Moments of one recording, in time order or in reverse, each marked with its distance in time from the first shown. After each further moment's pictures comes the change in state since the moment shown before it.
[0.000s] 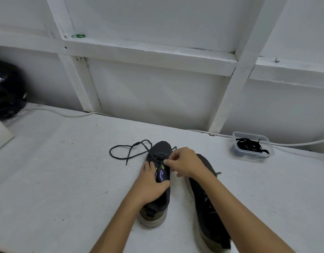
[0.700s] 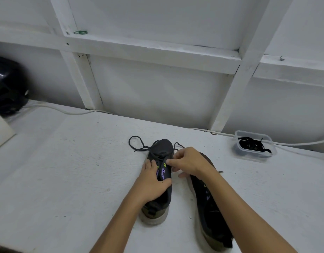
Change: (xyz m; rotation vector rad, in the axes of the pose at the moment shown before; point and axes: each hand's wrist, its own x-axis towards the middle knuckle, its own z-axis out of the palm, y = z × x) left_hand 0.000 0.000 0.000 0.002 0.004 0.002; right_hand 0.001 0.009 -0.003 0.199 -0.061 0.067
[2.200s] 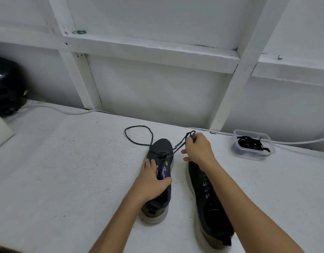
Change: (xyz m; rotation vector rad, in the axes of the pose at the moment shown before) left_hand 0.001 -0.001 0.003 -0.014 0.005 -0.005; right_hand 0.007 -0.012 -0.017 0.209 0.411 0.021
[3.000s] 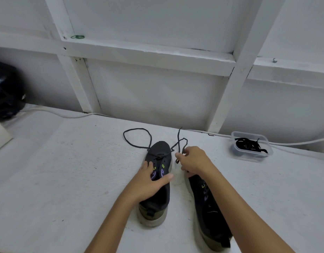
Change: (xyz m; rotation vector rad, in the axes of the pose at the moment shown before) left_hand -0.005 -0.003 -0.017 -0.095 -0.065 -0.024; right_hand -0.019 0.002 -0.005 -0.437 -0.209 0.021
